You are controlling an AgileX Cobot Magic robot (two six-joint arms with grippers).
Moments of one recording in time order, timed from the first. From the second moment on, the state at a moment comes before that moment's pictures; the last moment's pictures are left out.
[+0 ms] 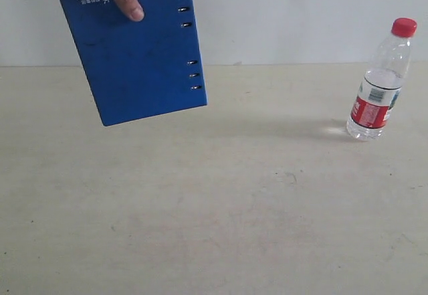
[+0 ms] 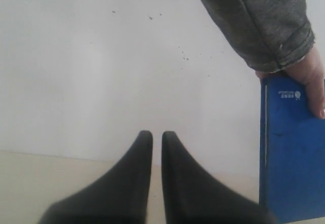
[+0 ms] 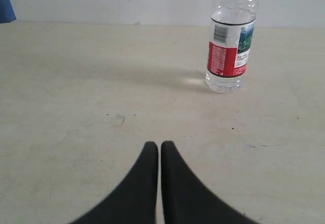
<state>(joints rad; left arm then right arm) 0.06 0.01 -0.10 1.53 -0.04 -1.65 0.01 0.02 0.00 0.57 0.40 -0.54</state>
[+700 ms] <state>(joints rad) -0.04 0.02 0.00 0.72 -0.03 -0.73 0.01 0.02 0.00 0.57 0.41 -0.54</state>
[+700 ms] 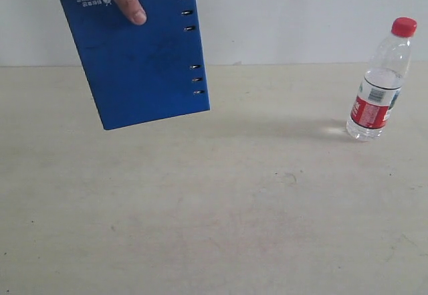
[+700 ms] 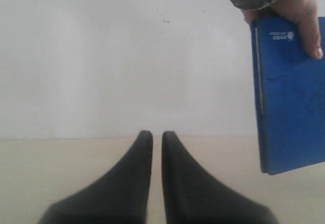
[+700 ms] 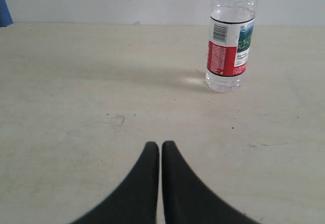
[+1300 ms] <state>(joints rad) -0.06 0.00 0.00 -0.33 0.27 0.25 0.01 0.02 0.00 0.57 0.41 -0.54</state>
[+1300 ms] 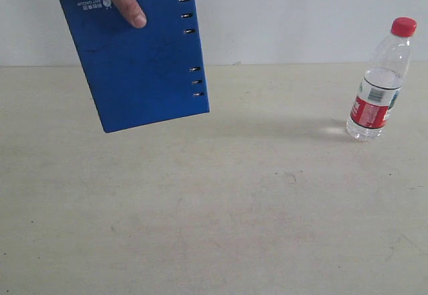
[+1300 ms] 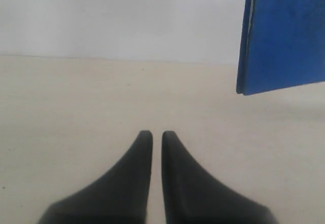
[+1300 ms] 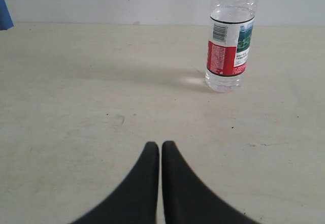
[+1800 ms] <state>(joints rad) 0.07 0.00 0.00 -0.24 0.33 0.37 0.01 0.02 0.00 0.57 0.41 -0.54</state>
